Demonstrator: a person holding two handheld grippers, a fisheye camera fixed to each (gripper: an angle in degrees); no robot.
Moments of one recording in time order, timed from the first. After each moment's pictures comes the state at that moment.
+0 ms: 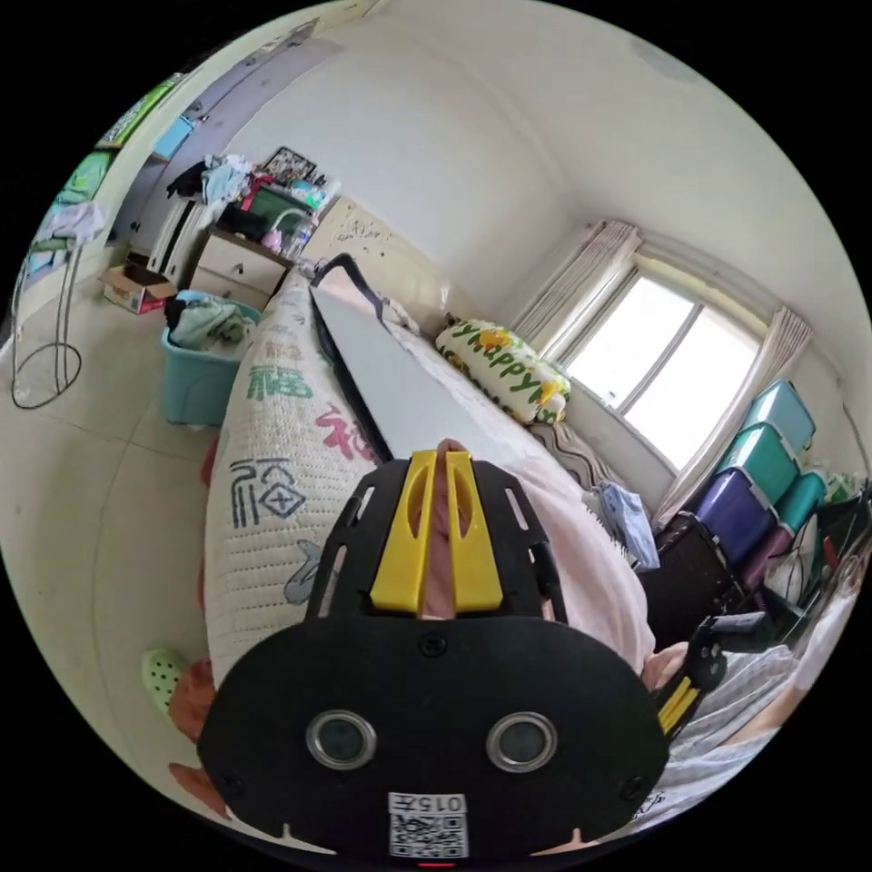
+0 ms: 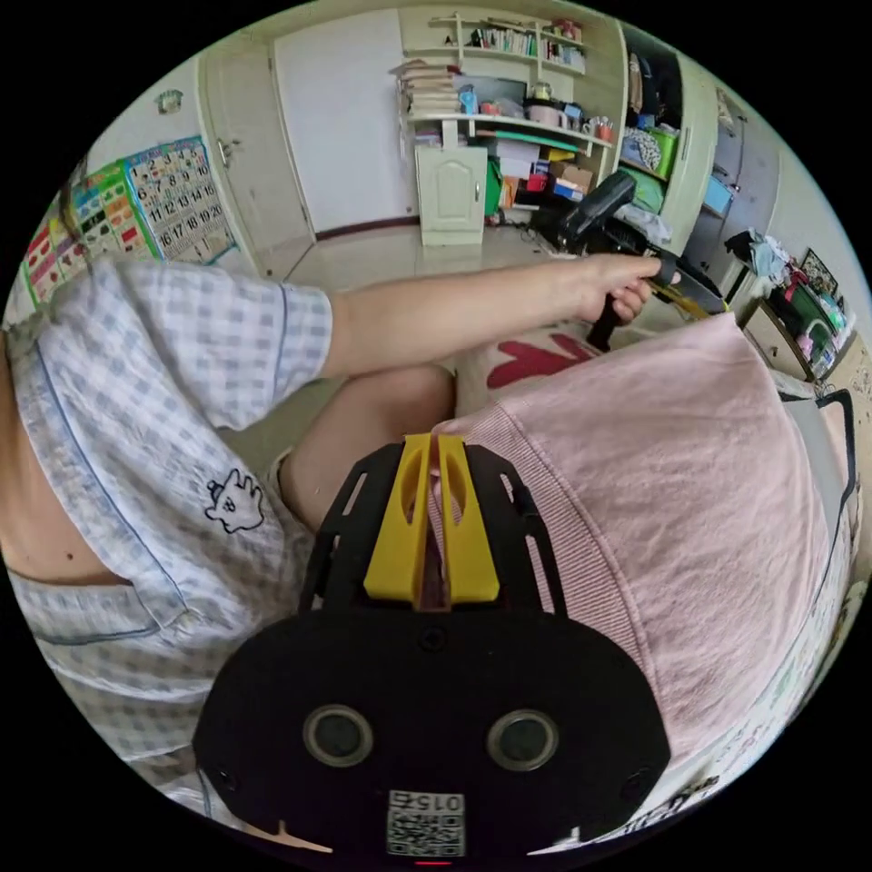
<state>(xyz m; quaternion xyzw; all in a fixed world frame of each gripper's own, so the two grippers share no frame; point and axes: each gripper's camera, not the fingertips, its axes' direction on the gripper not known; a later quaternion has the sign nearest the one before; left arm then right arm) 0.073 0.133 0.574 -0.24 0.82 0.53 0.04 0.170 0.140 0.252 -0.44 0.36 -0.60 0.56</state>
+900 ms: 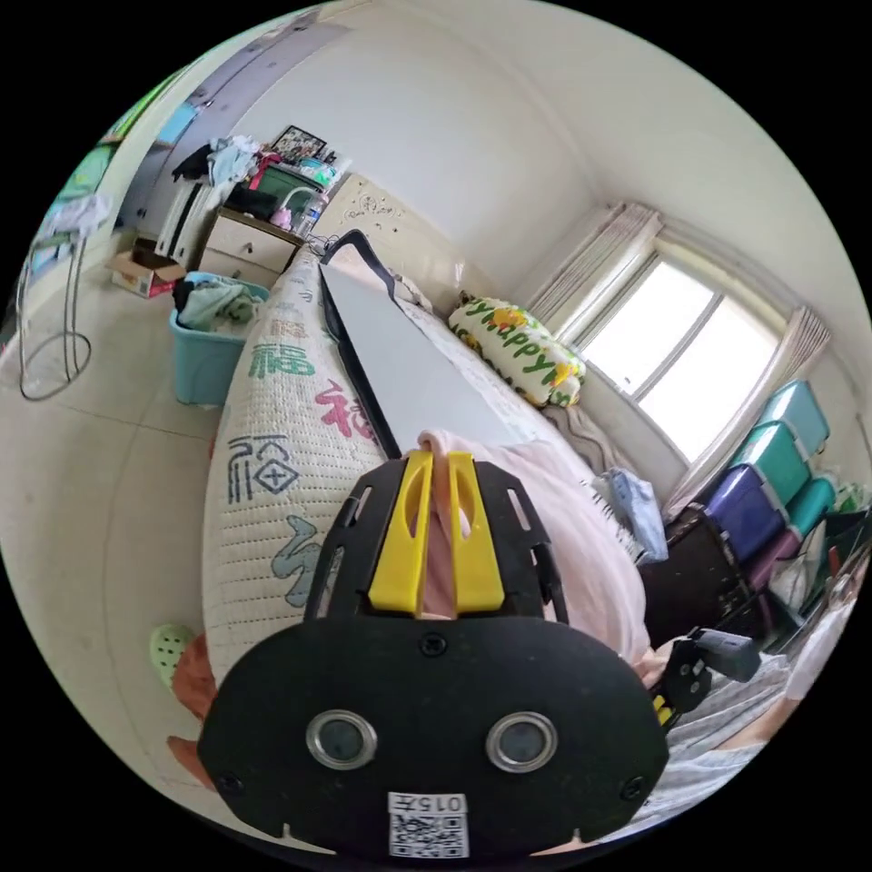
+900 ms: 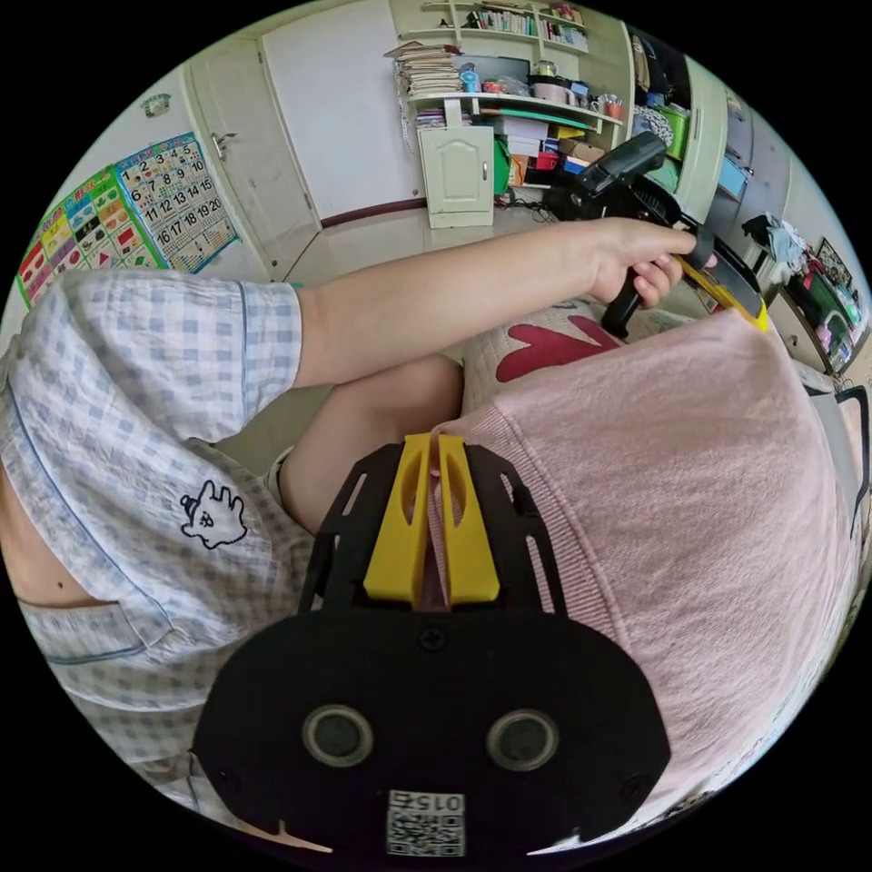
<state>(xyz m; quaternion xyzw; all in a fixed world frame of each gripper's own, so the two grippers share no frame) 0.029 0.129 0.545 -0.20 0.79 0.57 0.07 0.201 0.139 0.327 -0.46 0.35 -0.58 0.58</state>
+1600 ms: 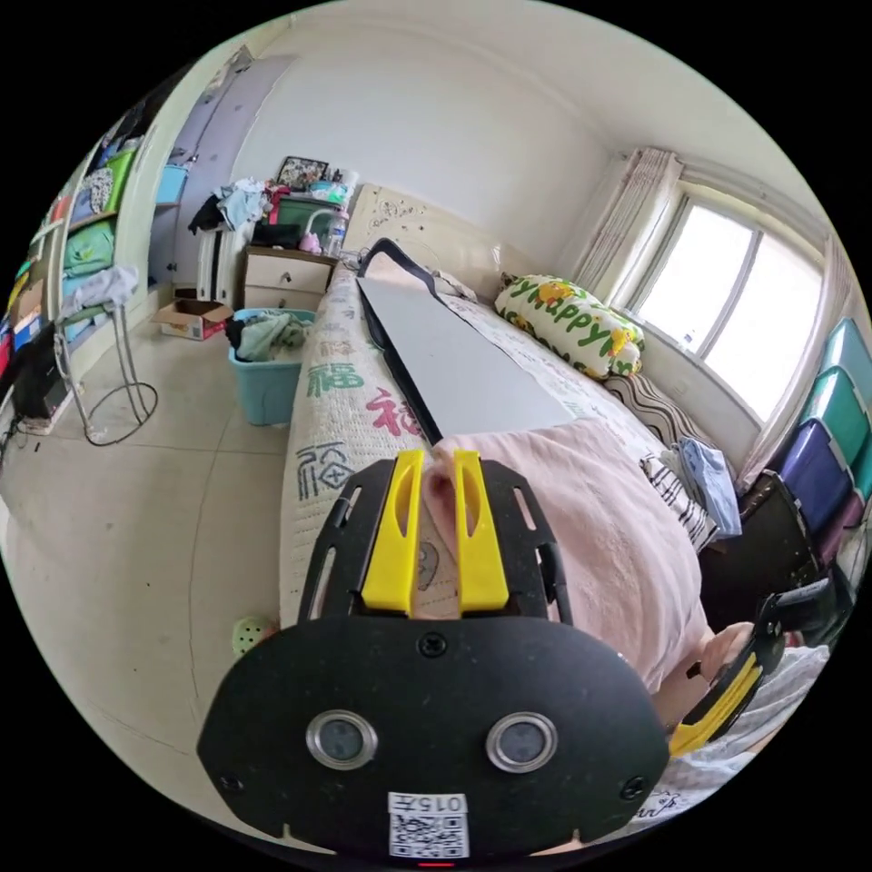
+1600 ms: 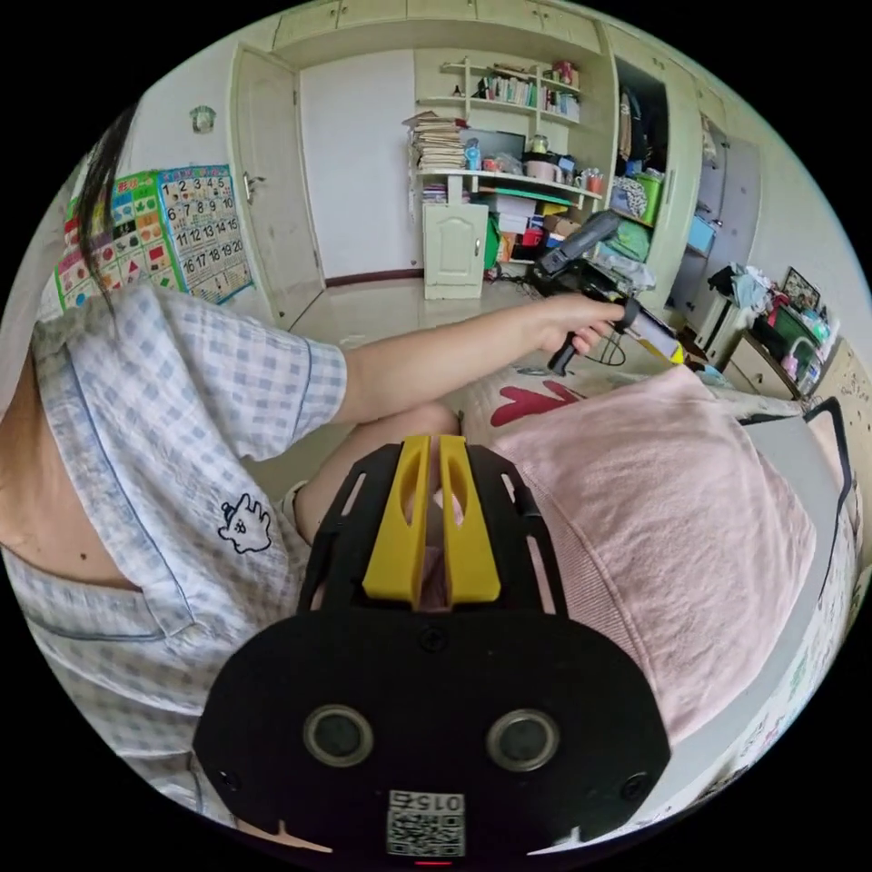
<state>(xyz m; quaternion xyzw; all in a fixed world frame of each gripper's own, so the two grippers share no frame) -0.018 0.099 0.528 -0.10 0.79 0.59 0.14 0.148 0.131 0.261 -0.36 0.29 -0.64 0.61</state>
